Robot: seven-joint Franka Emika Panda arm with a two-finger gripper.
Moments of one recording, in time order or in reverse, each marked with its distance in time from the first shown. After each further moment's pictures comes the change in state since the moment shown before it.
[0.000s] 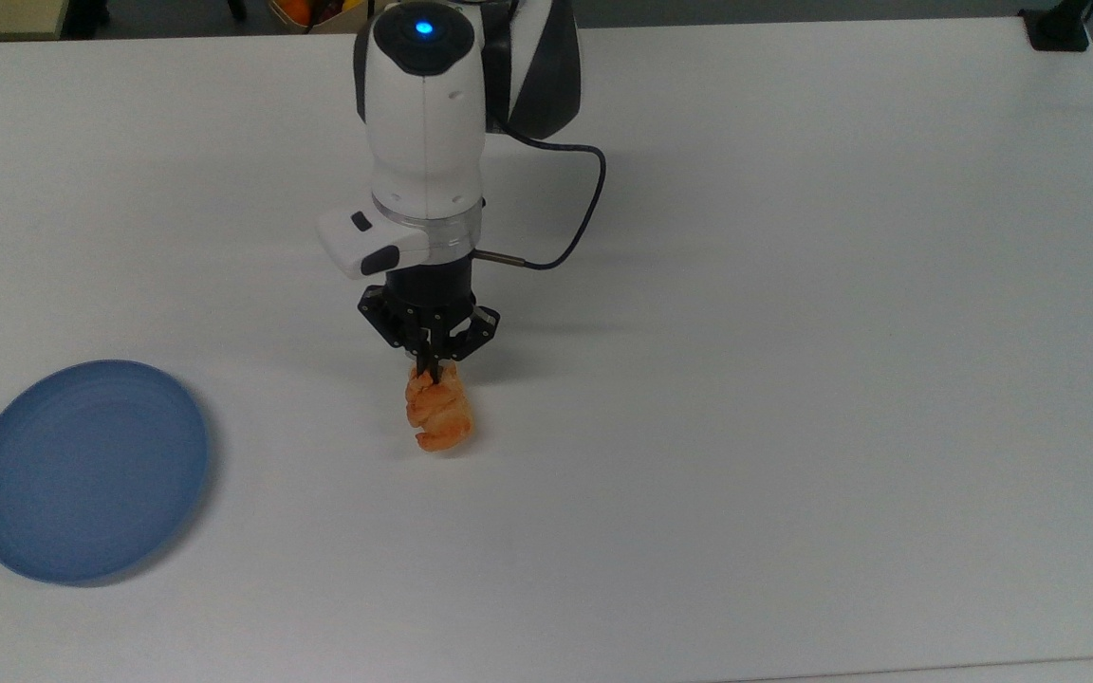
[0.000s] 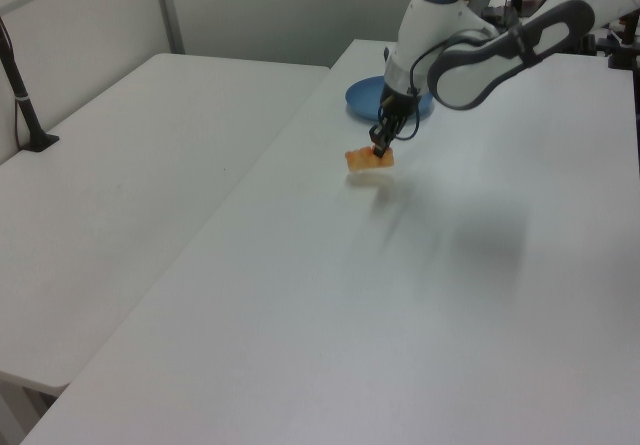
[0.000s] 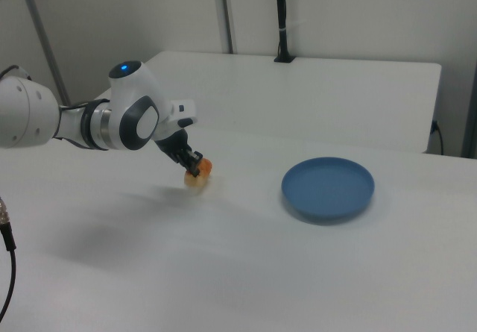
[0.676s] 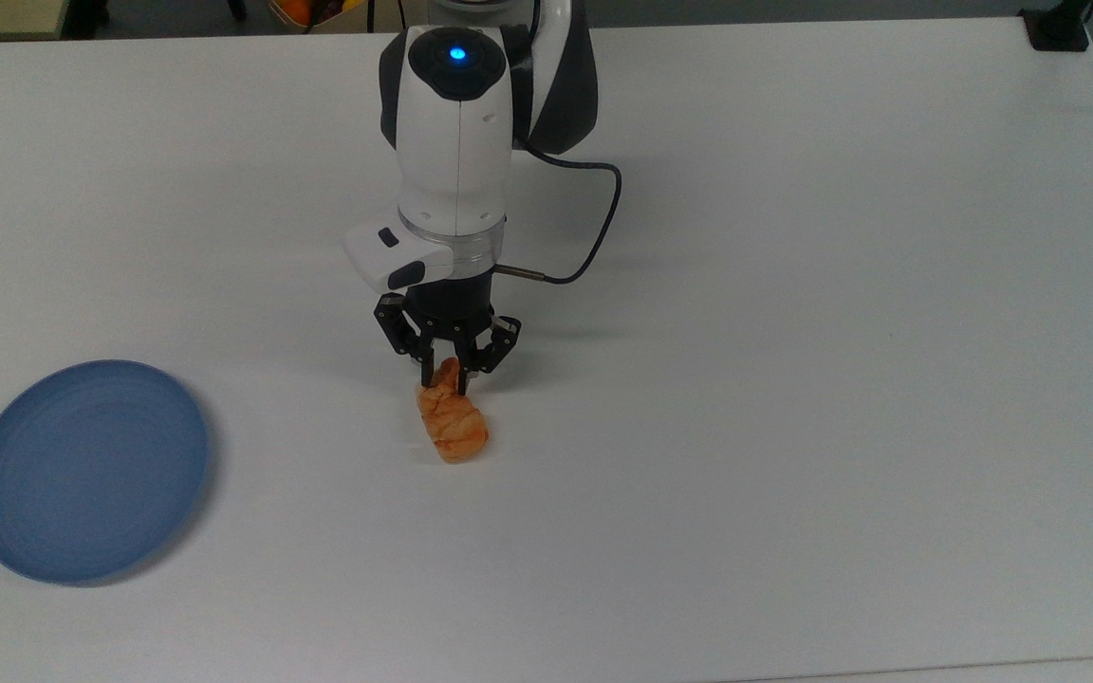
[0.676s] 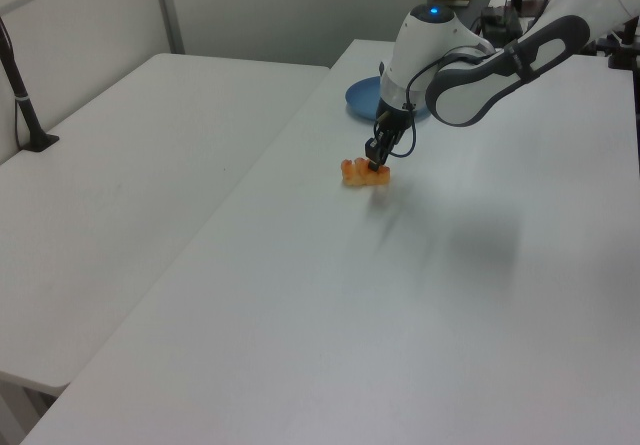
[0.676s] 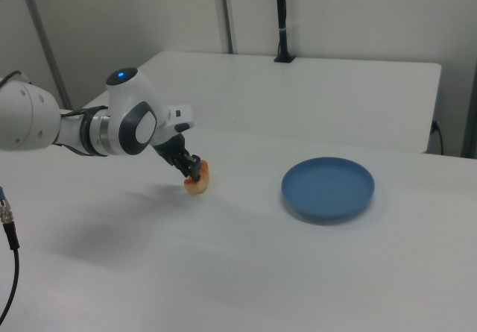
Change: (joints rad) arm 0.017 0.028 0.000 0.000 -0.025 0.027 0.032
